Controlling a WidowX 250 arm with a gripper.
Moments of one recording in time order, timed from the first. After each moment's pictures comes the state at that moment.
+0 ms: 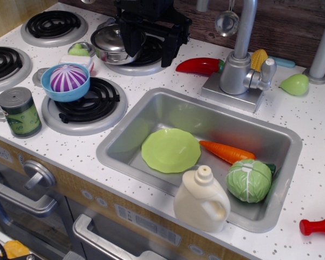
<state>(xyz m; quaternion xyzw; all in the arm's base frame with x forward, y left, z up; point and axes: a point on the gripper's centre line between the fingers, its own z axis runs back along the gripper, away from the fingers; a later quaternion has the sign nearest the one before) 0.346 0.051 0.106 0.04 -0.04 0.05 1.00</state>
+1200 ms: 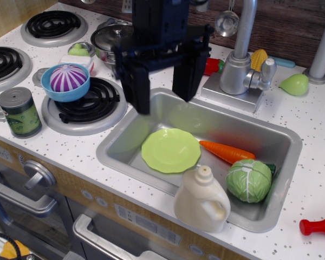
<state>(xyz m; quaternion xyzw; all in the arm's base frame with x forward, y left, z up) 0.230 -0.034 0.139 0.02 0.04 0.56 0.83</state>
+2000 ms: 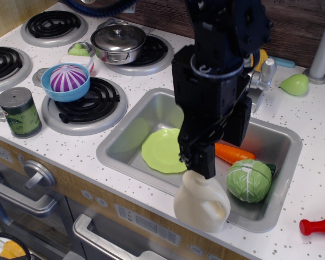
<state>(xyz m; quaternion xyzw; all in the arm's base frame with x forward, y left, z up) 0.229 -0.091 0.097 -0.06 -0.01 0.66 0.75</state>
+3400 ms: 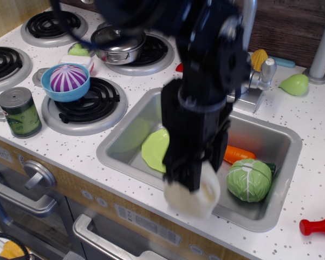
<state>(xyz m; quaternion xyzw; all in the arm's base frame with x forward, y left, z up) 0.228 -0.075 0.076 -0.02 -0.01 0.64 0.77</state>
